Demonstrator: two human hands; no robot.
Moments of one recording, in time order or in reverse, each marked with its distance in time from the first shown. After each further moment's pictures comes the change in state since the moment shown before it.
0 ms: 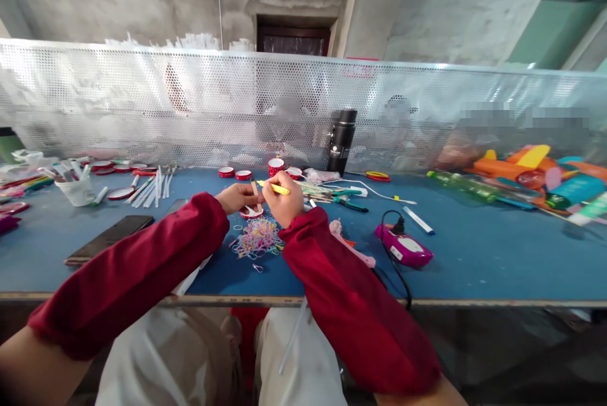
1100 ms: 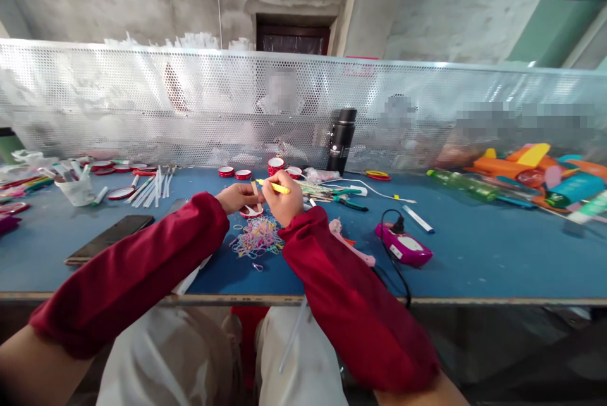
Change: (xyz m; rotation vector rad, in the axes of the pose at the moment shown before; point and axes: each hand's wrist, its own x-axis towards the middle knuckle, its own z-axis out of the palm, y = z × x) left_hand 0.000 0.000 0.000 -0.014 -0.004 -0.009; right_hand 0.000 0.003 0.001 0.018 -0.001 -0.007
